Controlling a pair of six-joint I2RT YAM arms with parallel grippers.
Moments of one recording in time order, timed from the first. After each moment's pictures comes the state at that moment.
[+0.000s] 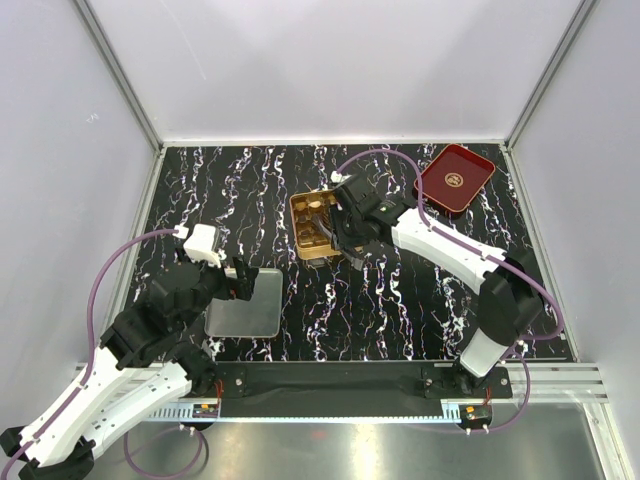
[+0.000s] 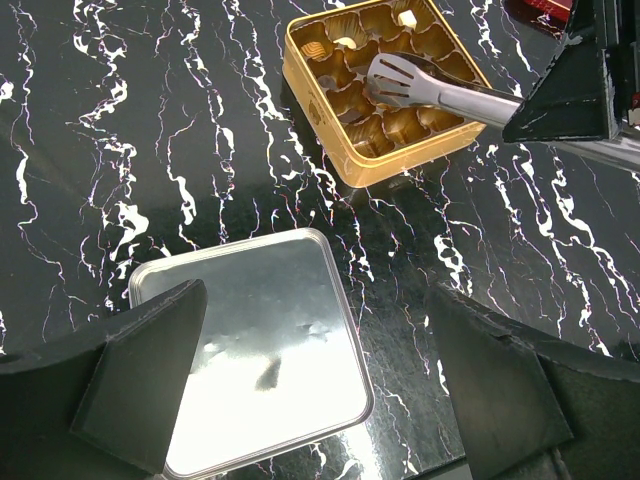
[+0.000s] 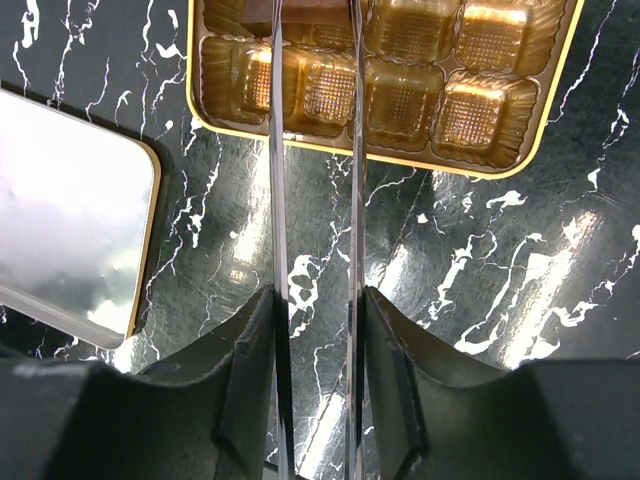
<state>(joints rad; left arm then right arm) -0.74 0.47 0.76 -0.69 -0.35 -0.32 0.75 1.68 1.41 -0.66 0.07 0.46</state>
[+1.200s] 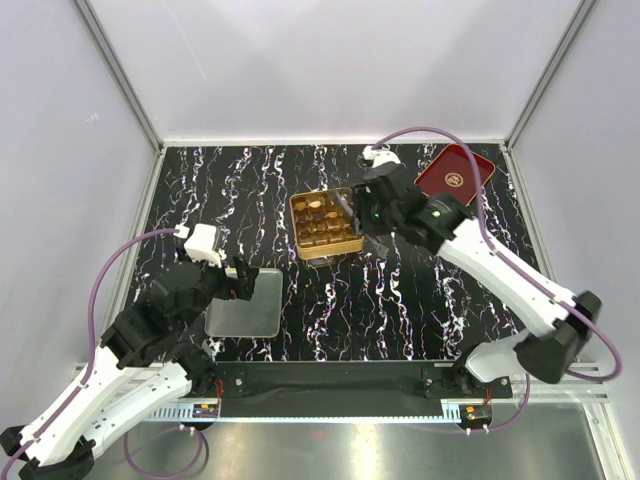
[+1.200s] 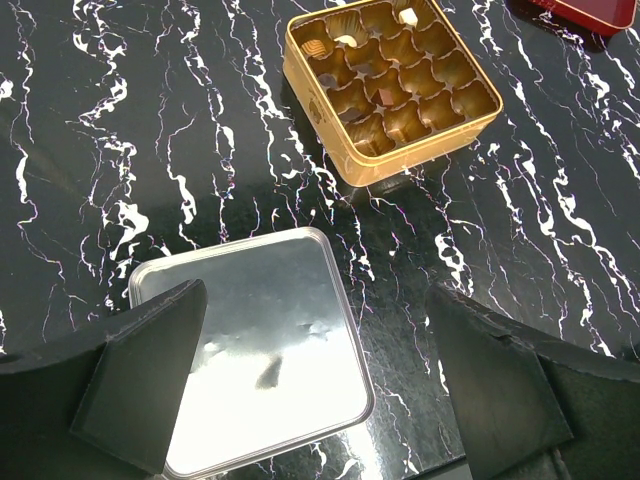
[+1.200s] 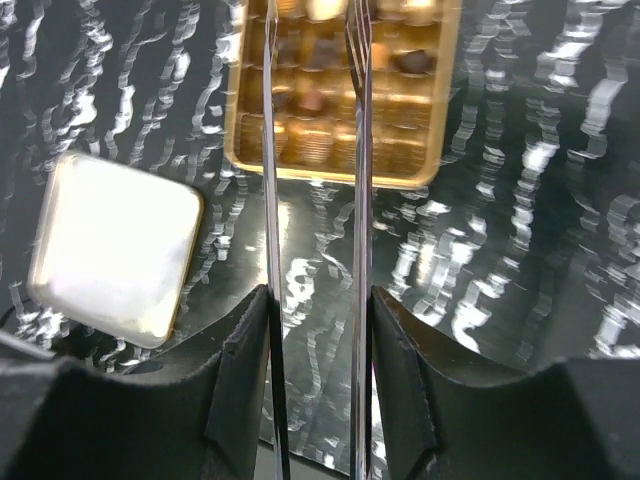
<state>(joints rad) -0.74 0.48 0.76 -0.69 -0.35 -0.32 0.77 1.43 1.49 -0.79 0.21 0.46</state>
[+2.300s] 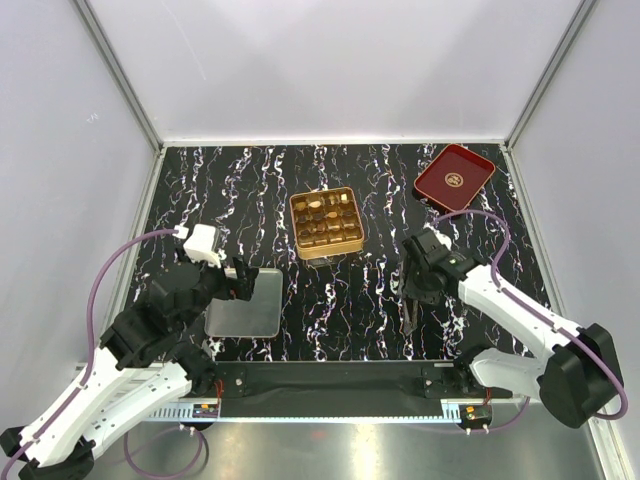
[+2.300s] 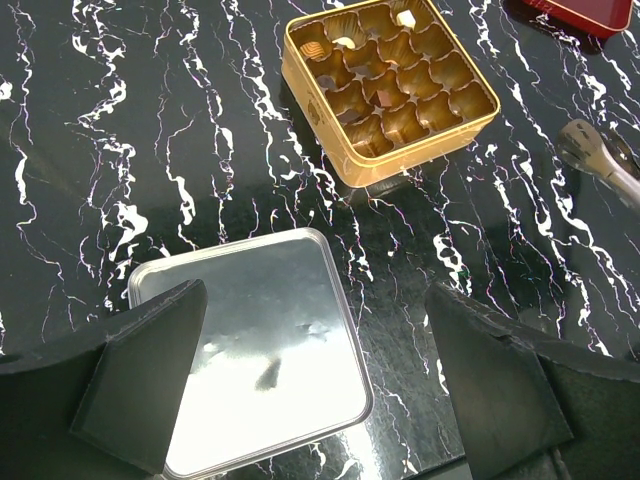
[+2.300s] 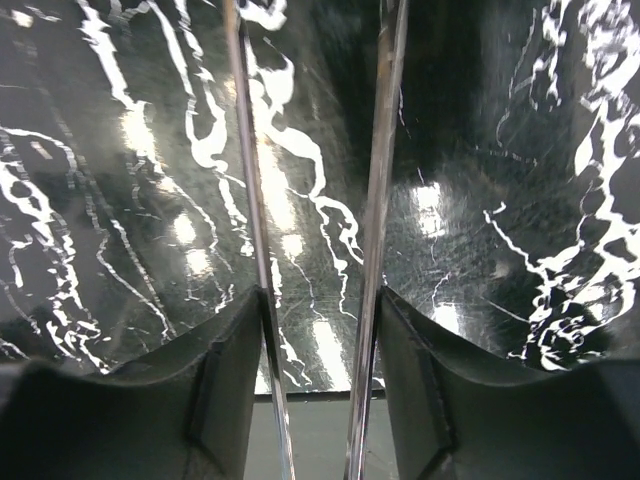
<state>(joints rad) -0.74 0.47 0.76 -0.69 -0.35 -0.32 0.56 1.15 0.79 -0.82 0.14 0.80</state>
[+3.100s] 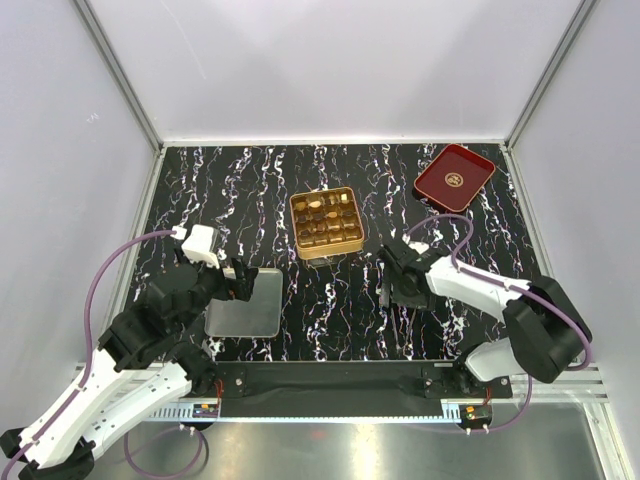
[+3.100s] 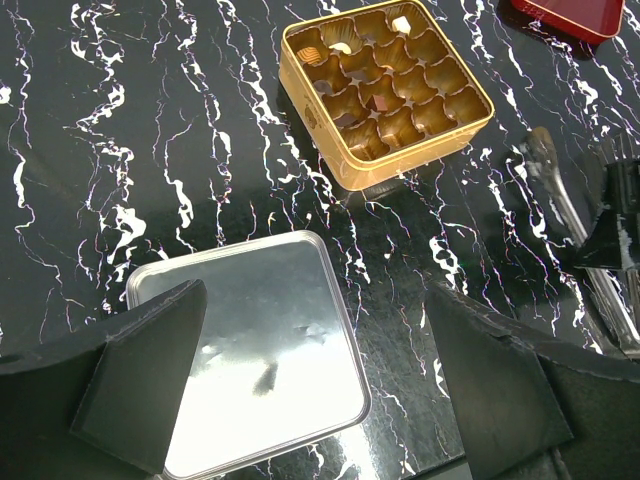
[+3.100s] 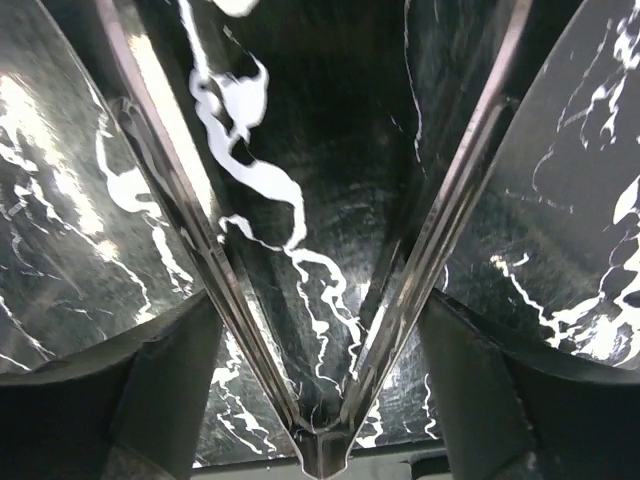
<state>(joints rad) -0.74 0.46 0.76 -0.69 -0.35 -0.32 0.65 1.40 0.74 -0.69 0.22 0.79</state>
